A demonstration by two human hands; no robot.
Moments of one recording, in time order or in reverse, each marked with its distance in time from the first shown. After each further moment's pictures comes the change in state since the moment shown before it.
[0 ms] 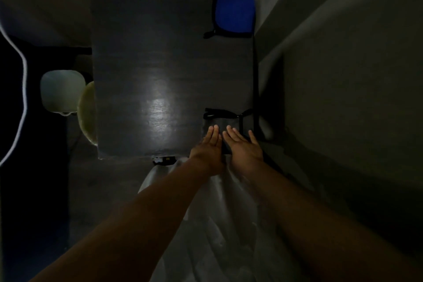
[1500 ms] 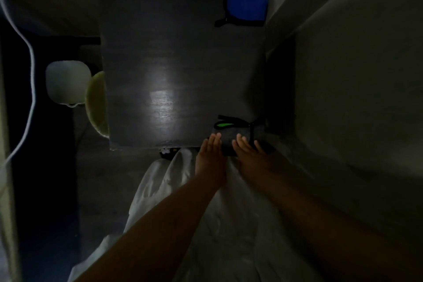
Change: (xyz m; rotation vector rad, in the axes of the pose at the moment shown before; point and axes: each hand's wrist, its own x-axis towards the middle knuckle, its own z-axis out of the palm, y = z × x) left_hand -0.032 -0.004 0.044 0.339 0.012 -0.105; right_hand -0.025 -0.013 0.041 -0.049 -0.007 -0.070
